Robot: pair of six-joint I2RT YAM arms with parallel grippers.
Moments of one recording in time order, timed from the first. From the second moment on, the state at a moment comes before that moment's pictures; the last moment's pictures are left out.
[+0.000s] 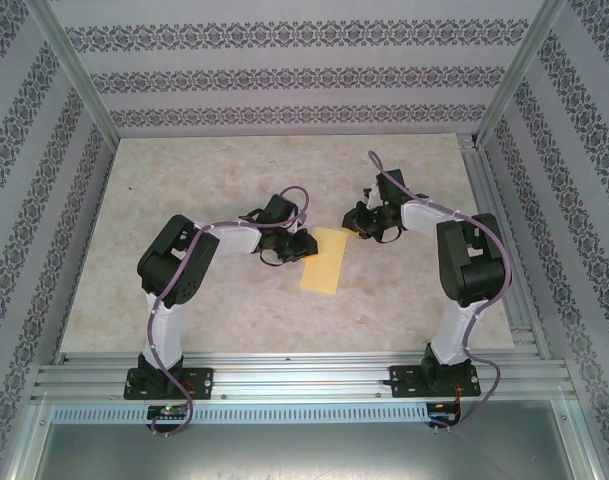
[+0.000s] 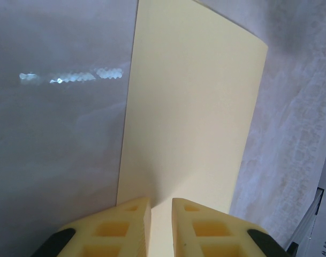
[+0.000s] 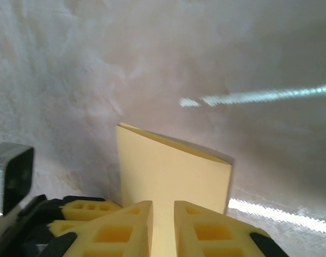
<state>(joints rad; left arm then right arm) -0.59 2.04 1.20 -0.12 0.53 -0.81 0.22 1.88 1.12 -0.35 -0.58 0.58</state>
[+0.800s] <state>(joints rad) -0.59 2.04 1.20 -0.12 0.53 -0.81 0.36 1.75 0.83 -0.20 -0.57 0.69</state>
